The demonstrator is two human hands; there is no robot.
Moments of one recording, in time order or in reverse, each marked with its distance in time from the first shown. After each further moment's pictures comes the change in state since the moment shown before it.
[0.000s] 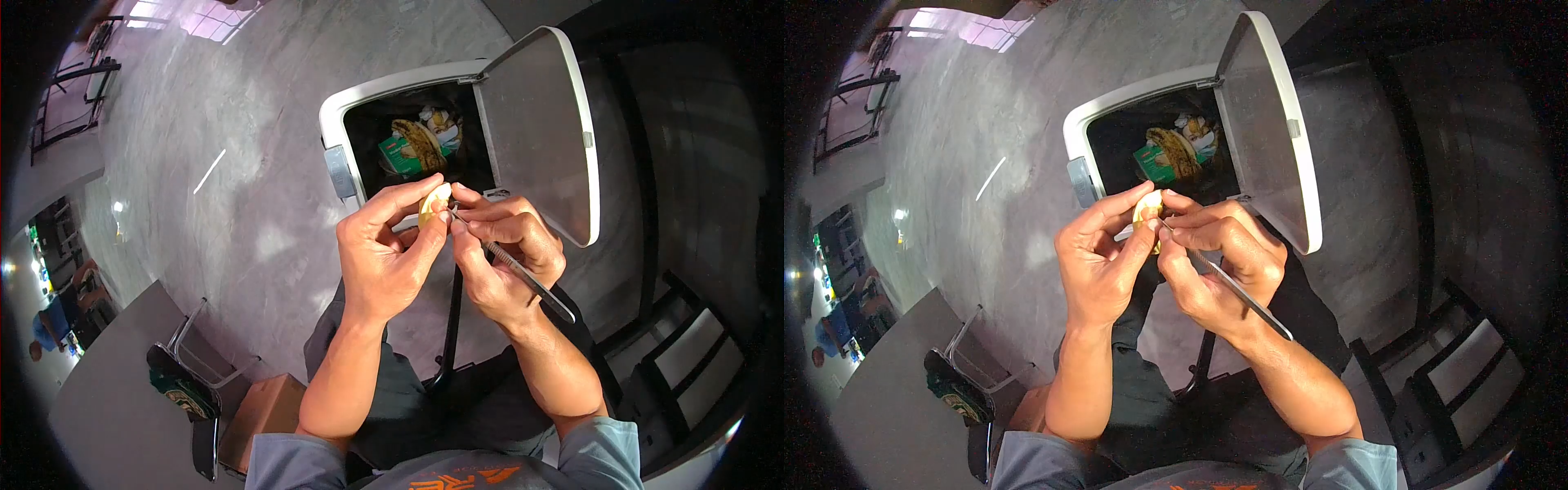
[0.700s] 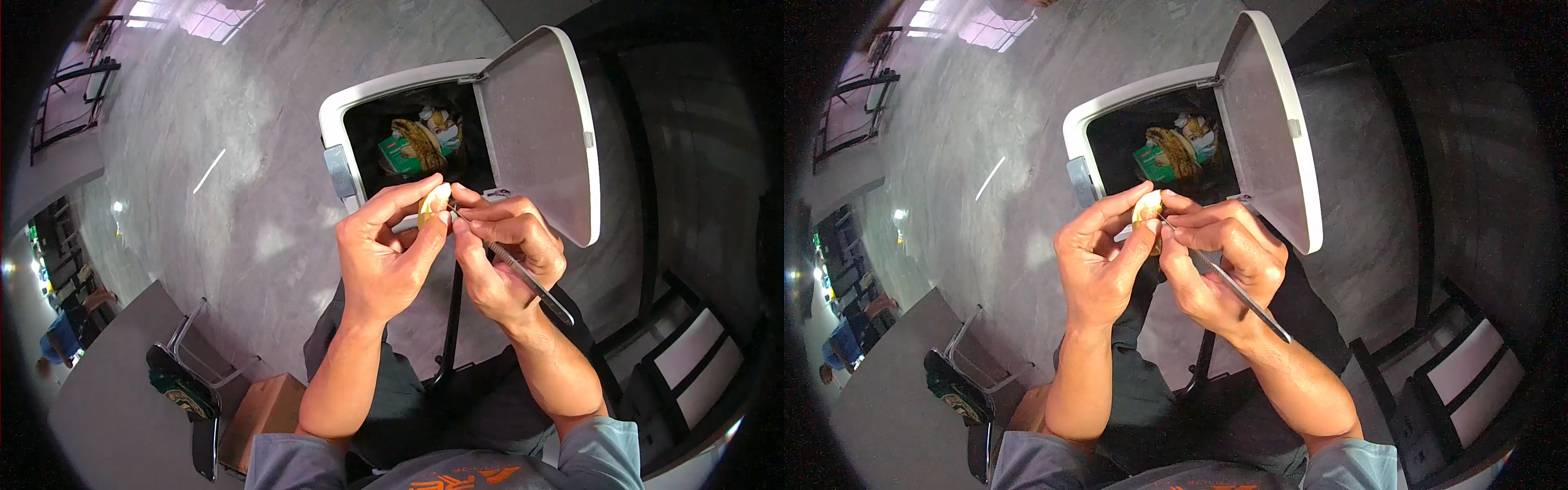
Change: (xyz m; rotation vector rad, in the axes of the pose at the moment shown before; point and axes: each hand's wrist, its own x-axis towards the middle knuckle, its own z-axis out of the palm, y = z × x) left_hand 0.000 0.001 0.000 -0.002 0.004 -0.005; right_hand -0.001 0.001 0.000 -0.007 -0.013 -0.010
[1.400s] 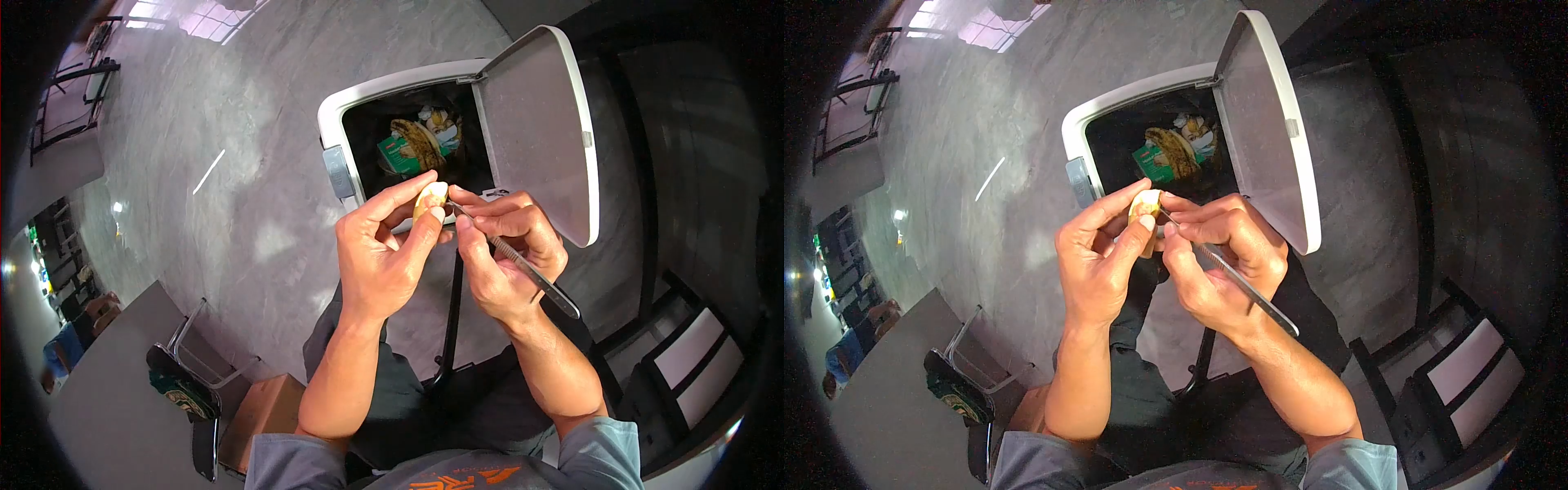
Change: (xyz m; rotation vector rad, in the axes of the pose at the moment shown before) left_hand 0.001 0.005 0.000 -0.020 0.008 -0.101; right_hand -0.002 -0.001 -0.002 0.113 0.026 0.119
